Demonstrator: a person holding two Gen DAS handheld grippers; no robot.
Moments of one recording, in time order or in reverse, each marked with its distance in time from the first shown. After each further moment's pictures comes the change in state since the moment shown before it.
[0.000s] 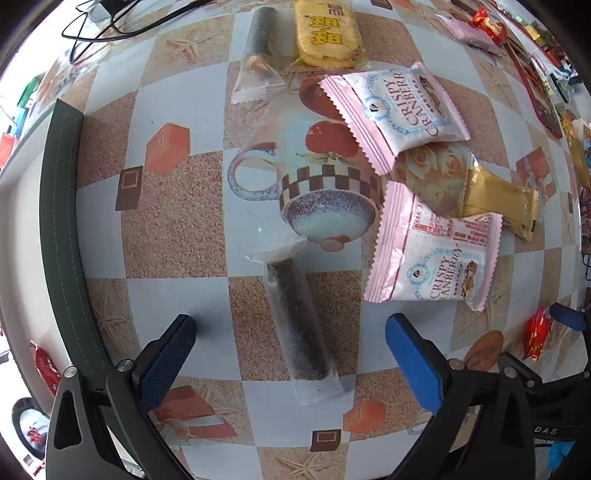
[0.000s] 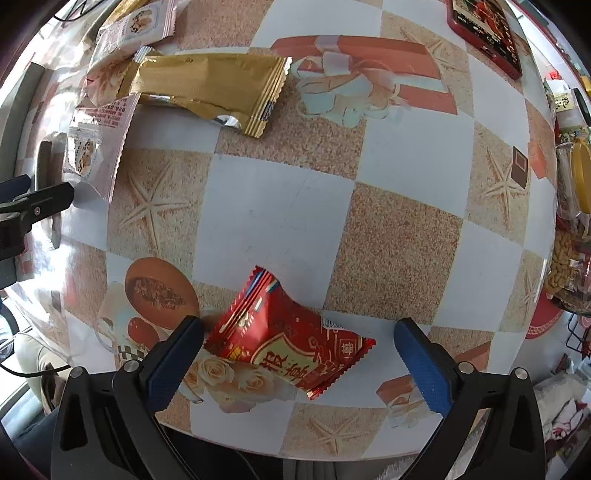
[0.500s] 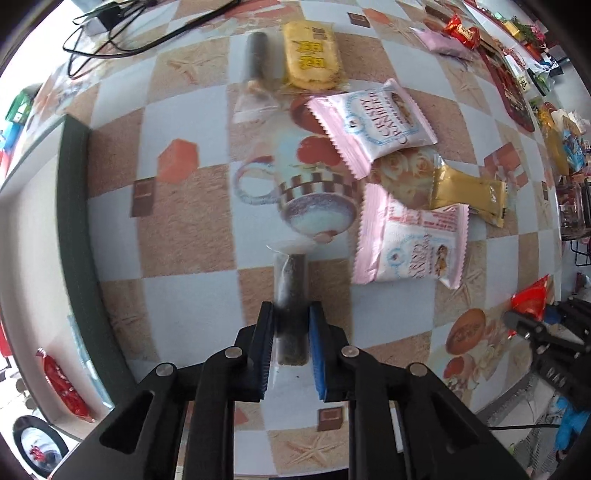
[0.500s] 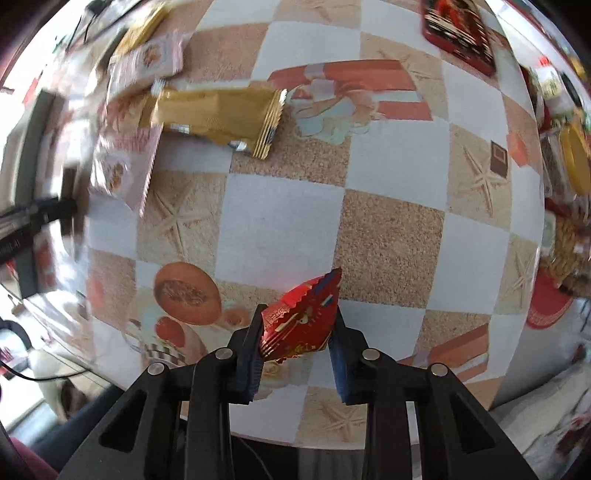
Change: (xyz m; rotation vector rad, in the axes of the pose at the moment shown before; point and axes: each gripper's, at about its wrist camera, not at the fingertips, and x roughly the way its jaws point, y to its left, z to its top) left arm -0.036 0.012 -0.006 0.045 -0.038 -0.057; right arm -0.033 -0.003 -0.009 0.120 -0.071 0.110
